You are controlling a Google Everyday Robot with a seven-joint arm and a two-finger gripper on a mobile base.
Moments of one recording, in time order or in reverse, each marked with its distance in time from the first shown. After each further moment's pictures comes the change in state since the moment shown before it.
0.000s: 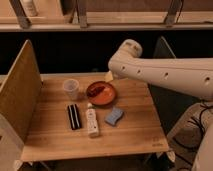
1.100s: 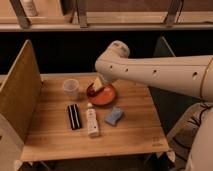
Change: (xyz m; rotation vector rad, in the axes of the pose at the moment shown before) arm 0.015 0.084 -0.009 -0.154 0.091 -0.208
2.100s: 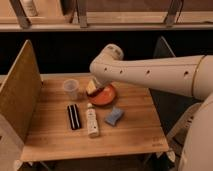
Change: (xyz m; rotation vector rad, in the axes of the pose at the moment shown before) arm -0.007 0.034 0.021 -0.041 -0.028 0.054
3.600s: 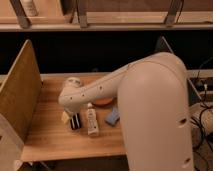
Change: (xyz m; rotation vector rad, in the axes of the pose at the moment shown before) arm 0.051 0.179 0.122 -0.168 0.168 -0.323
